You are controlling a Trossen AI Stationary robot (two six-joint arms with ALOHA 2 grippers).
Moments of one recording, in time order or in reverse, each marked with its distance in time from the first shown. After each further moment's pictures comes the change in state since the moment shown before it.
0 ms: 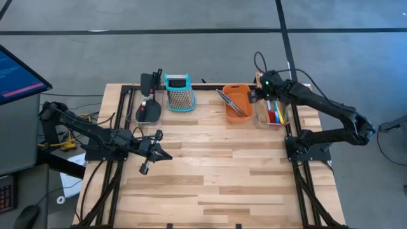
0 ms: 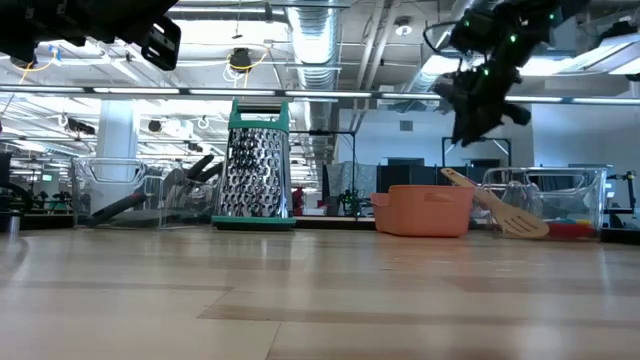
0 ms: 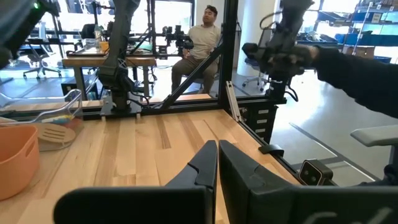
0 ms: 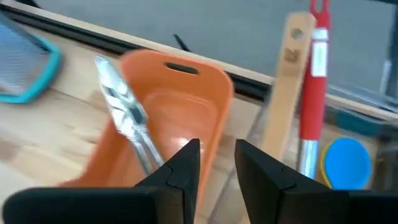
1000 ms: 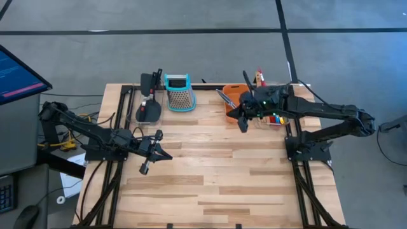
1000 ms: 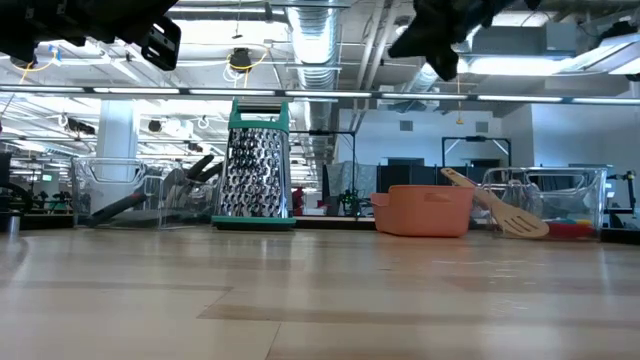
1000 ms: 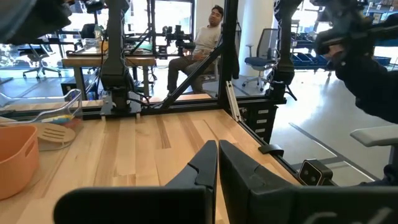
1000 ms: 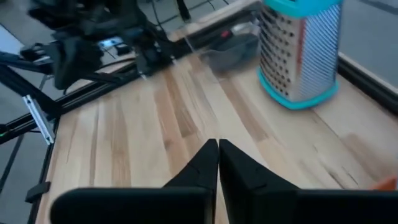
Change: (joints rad) left arm 0.000 0.000 0.000 -0.001 0.000 -0.001; right arm 0.442 0.000 0.108 0.262 -0.372 -0.124
